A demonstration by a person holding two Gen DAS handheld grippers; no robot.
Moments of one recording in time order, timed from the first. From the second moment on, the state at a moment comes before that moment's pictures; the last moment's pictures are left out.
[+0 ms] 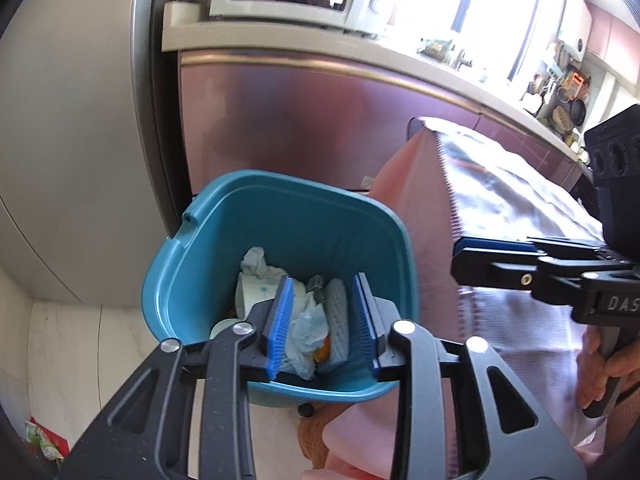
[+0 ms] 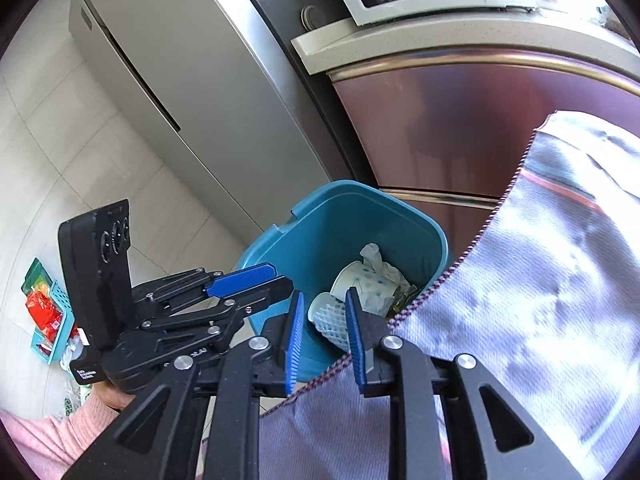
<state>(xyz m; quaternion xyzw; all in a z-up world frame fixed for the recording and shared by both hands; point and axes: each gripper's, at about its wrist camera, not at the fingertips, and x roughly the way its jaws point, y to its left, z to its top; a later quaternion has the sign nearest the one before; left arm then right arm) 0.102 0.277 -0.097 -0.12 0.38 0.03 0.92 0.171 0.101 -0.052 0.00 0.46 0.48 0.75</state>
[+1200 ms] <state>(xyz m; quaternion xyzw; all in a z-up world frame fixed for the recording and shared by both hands) 0.088 0.046 -0.023 0.00 0.30 -0.14 0.94 0.095 -0.183 -0.005 0.08 0.34 0.28 0.90</state>
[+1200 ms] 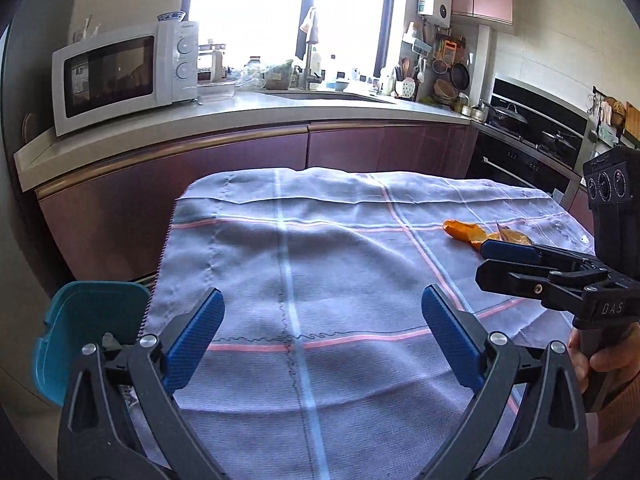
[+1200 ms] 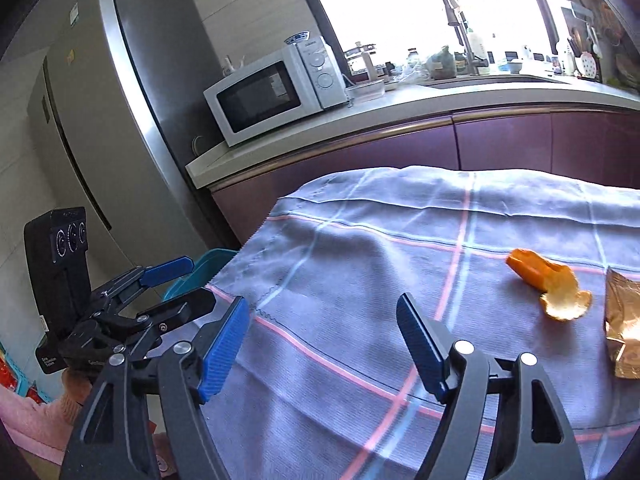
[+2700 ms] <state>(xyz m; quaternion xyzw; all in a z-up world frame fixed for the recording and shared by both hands) 0.212 -0.185 -0.075 0.02 0.44 -0.33 0.84 0.126 -0.389 -0.045 0.21 0.36 0.11 0.90</state>
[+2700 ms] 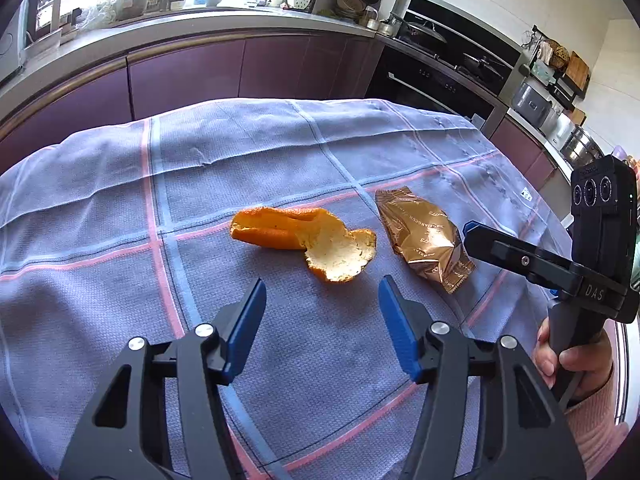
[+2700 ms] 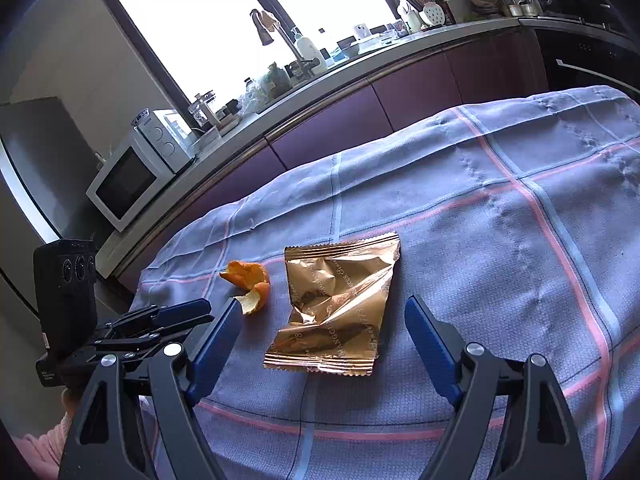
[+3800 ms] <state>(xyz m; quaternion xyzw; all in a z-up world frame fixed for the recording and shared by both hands) 0.224 -0.189 -0.086 0.00 0.47 -0.34 0.82 0.131 -0.383 -0.052 0.23 0.37 0.16 0.88</state>
